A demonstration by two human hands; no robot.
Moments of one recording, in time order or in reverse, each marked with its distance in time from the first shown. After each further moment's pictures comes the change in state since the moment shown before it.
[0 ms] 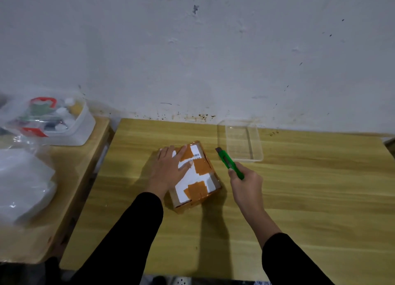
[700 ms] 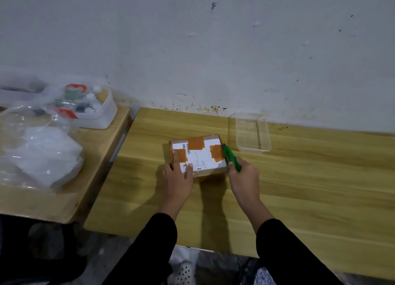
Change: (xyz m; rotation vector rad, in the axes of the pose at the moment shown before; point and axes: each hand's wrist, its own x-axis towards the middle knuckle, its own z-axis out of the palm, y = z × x) left_hand -0.088 0.028 0.030 -0.529 0.213 -0.432; right_hand -0.031 0.000 0.012 -0.128 -0.011 -0.069
